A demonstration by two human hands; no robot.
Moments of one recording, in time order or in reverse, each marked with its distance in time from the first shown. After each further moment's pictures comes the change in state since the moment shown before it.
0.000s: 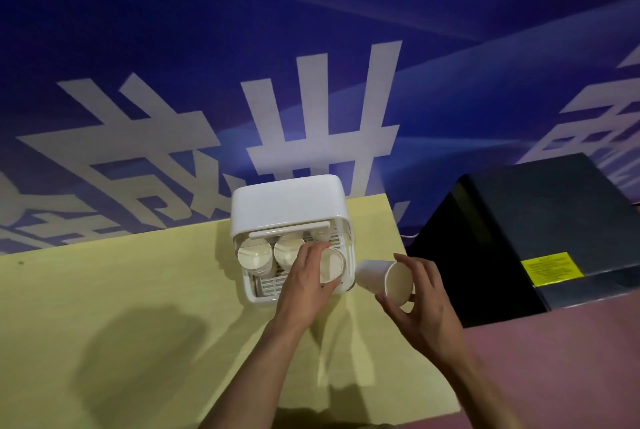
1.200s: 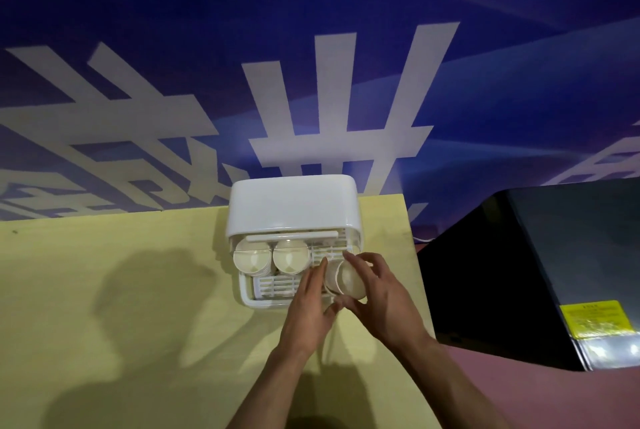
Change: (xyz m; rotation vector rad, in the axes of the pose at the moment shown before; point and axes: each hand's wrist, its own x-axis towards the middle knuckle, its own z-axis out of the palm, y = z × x) left_hand 0.002 -0.043 0.057 -0.115 -0.072 -0.222; right_hand 0.073 0.012 0.076 -0.212 -0.336 -0.129
